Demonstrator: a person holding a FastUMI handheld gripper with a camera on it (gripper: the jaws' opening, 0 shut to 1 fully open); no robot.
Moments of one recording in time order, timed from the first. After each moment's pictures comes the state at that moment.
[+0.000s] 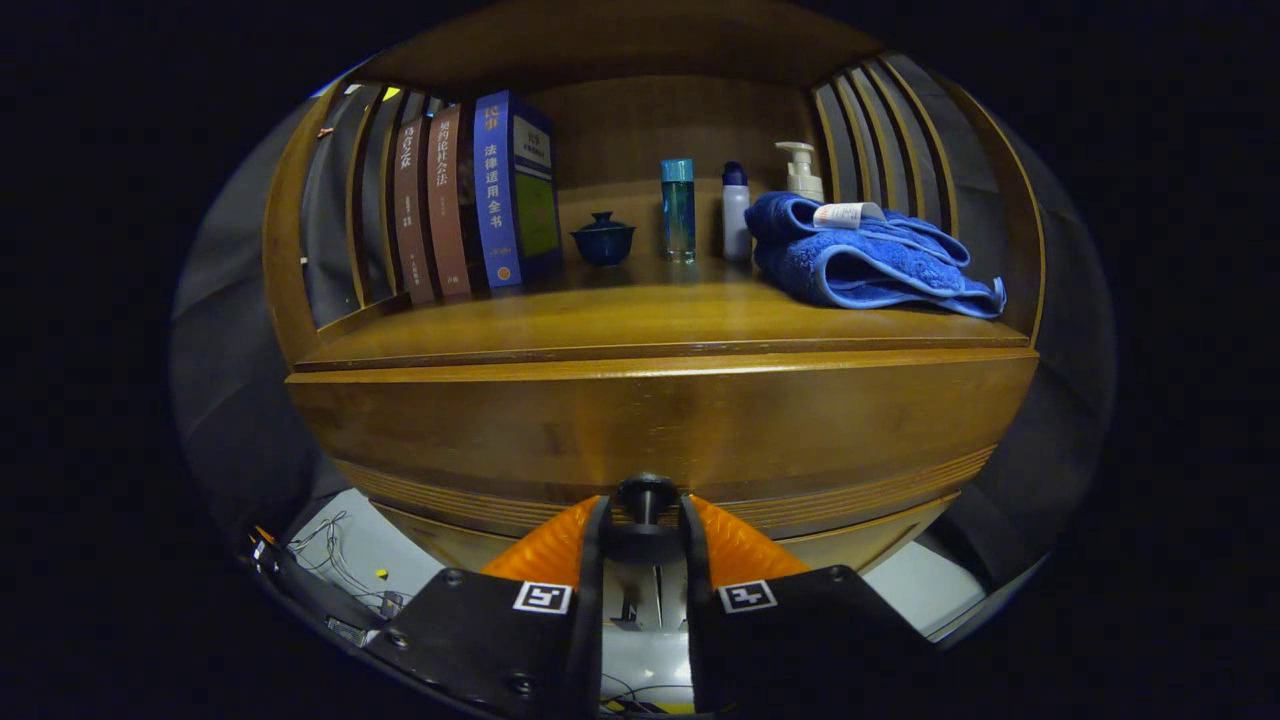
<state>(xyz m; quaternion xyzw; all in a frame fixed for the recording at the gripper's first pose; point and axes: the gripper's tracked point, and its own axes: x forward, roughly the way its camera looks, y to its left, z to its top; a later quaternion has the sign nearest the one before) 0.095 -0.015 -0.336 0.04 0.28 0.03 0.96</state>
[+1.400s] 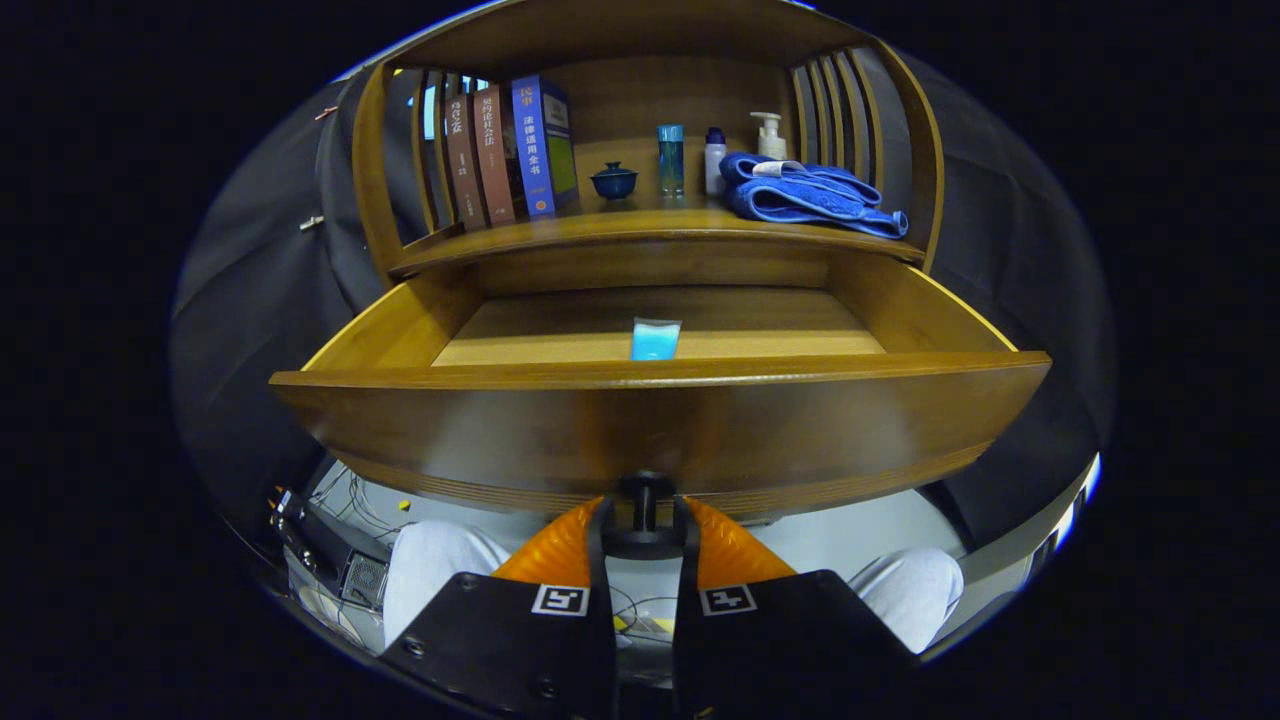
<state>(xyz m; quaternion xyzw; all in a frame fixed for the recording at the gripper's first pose) -0.089 -0.023 -0.315 0.03 0.39 0.03 0.92</state>
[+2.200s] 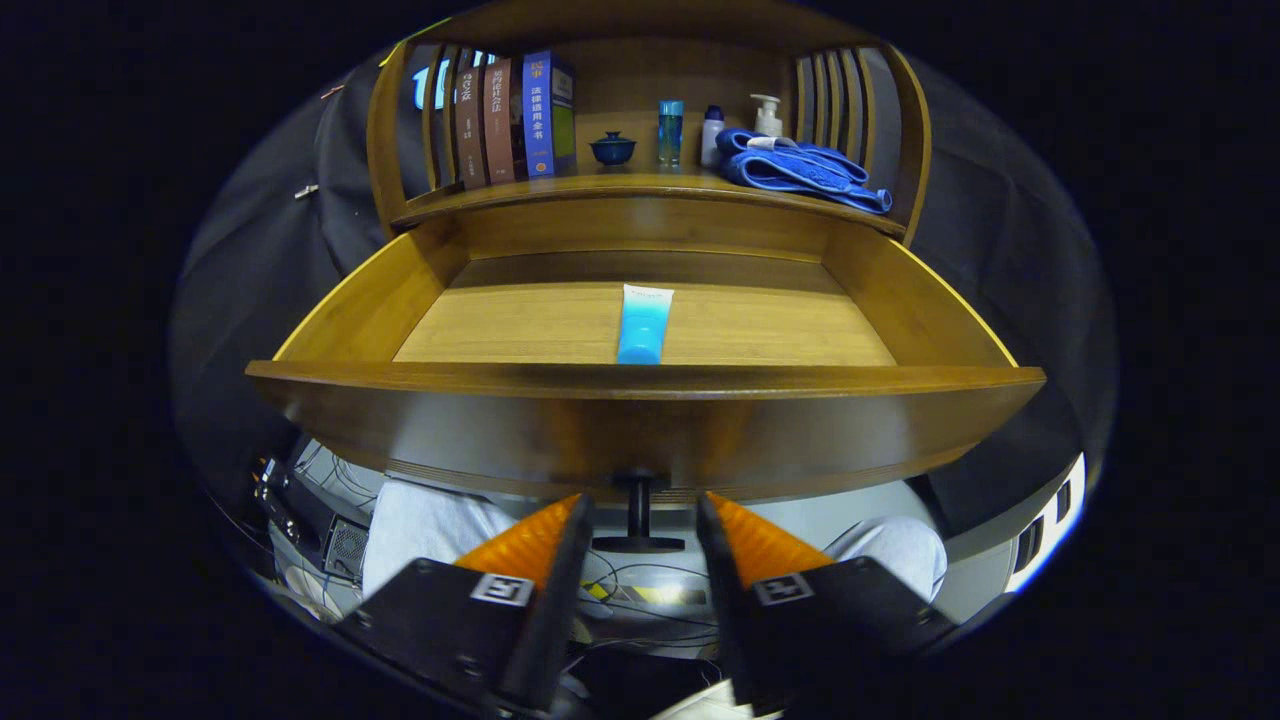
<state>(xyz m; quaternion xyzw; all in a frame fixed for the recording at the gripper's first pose) -0.124 -0.024 -0.328 0.01 0.43 0.01 0.91</state>
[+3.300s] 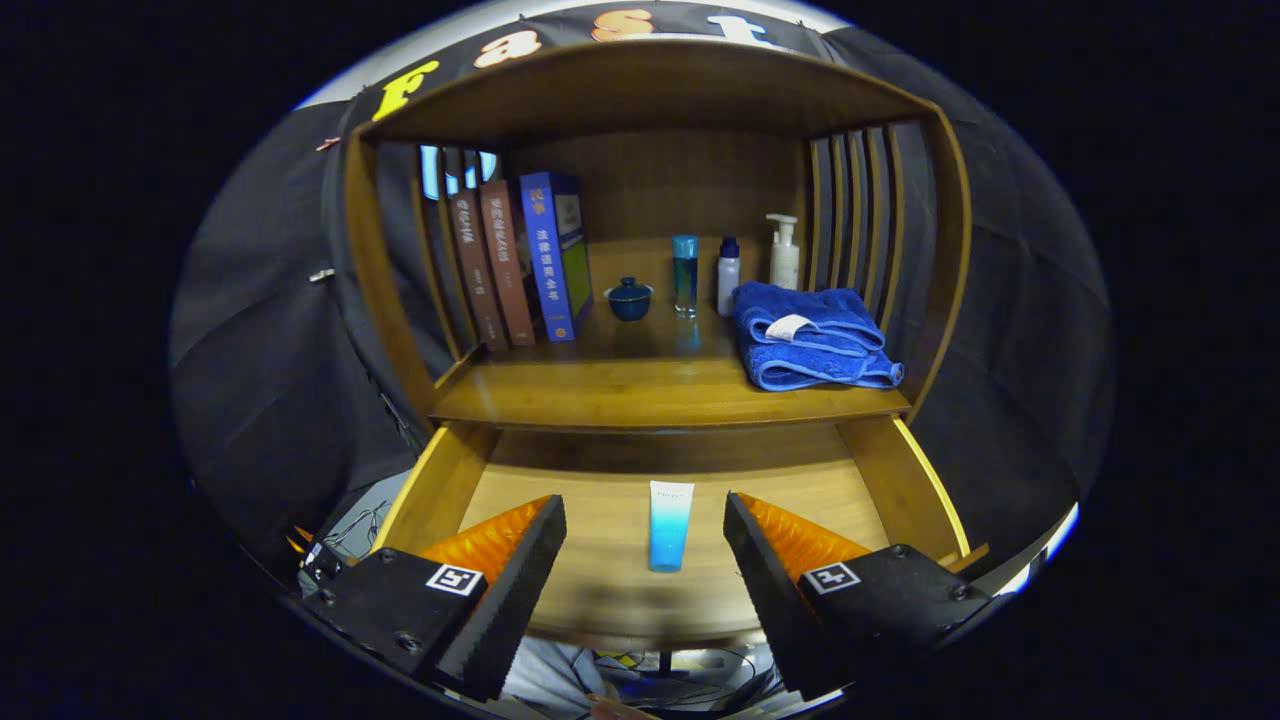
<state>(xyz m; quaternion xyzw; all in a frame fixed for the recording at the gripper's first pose) 0.027 -0.011 -0.189 0.04 0.34 0.03 0.94</state>
